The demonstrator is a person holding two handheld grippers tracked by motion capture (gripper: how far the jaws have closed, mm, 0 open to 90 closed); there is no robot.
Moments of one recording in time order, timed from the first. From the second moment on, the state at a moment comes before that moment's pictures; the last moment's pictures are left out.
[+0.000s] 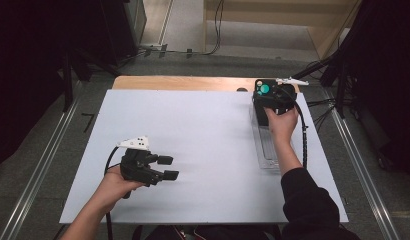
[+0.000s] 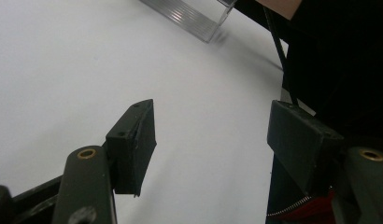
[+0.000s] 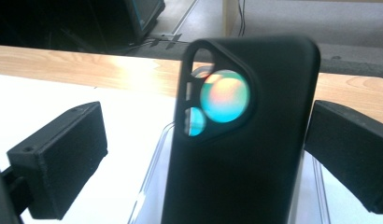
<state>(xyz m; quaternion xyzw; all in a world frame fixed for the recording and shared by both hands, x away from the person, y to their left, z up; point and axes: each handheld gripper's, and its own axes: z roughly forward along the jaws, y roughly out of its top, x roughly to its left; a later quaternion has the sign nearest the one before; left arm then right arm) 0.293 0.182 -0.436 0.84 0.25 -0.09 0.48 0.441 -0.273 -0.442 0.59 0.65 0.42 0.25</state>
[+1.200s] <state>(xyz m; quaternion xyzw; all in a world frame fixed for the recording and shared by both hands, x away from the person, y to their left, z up) 0.283 0.199 -0.446 0.84 0.29 -0.04 0.46 0.285 -0.241 -0.429 0.40 0.78 0.47 0.06</state>
